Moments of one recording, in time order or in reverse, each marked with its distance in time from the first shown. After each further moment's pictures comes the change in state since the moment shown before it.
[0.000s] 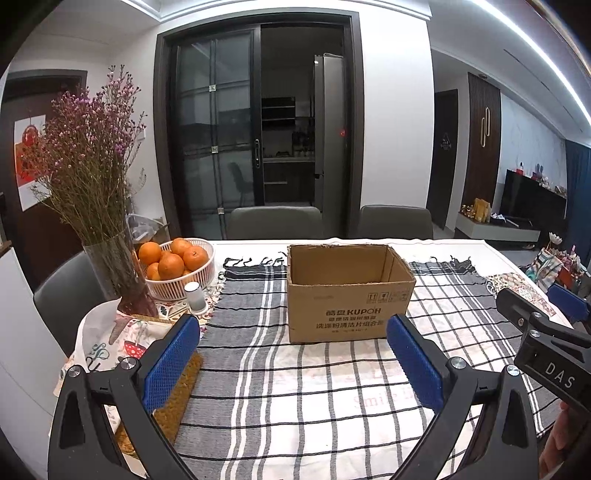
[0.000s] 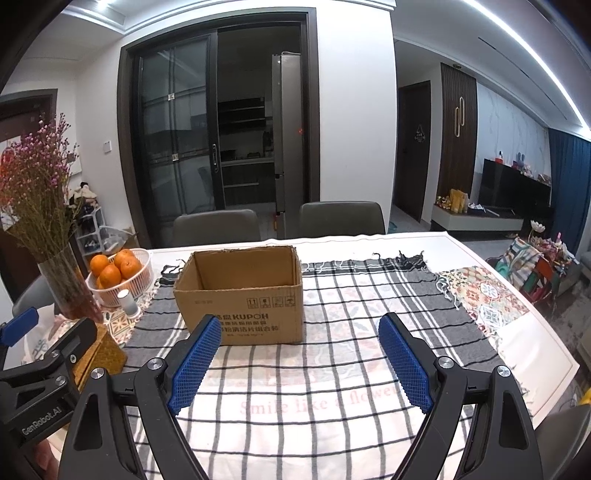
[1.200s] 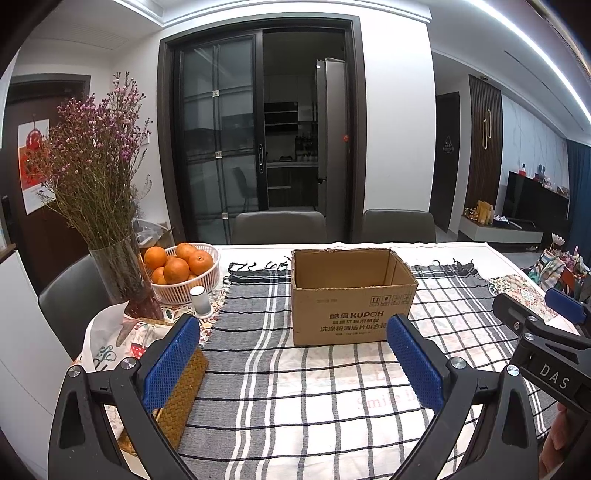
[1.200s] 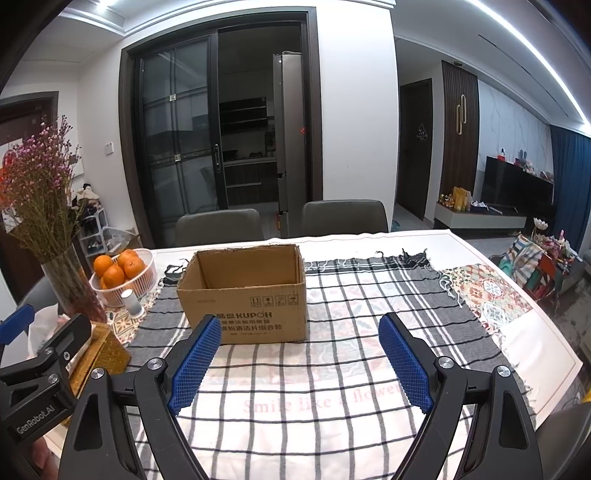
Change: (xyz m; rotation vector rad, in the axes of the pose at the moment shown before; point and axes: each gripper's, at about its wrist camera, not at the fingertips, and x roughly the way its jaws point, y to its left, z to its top) left arm -0.009 0.000 0.000 0.003 -0.019 0.018; right arm 0.000 0.000 -0.001 0.005 0.003 0.016
